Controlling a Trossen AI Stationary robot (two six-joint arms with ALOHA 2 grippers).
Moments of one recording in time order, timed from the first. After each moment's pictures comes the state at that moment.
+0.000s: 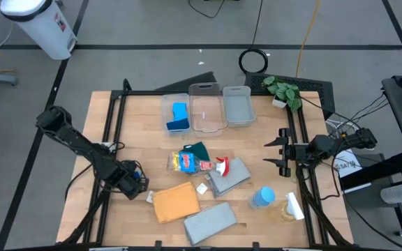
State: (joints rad) left arm -0.68 1.29 0.52 -0.73 -0.01 -2.06; right arm 0.29 0.02 0.02 0.24 0.18 -0.41
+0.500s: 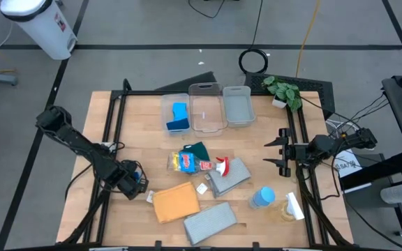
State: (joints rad) left arm -0.68 1.29 0.52 -0.74 -0.02 -2.00; right arm 0.29 0.02 0.02 0.24 0.18 -0.41
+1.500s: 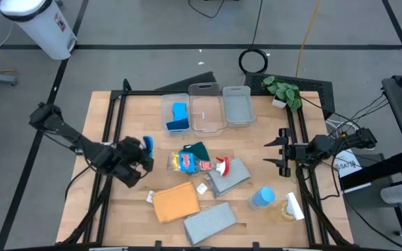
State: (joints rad) left arm -0.55 1.07 0.71 -0.97 -0.82 -1.54; right arm 0.29 0.02 0.02 0.24 0.18 -0.41
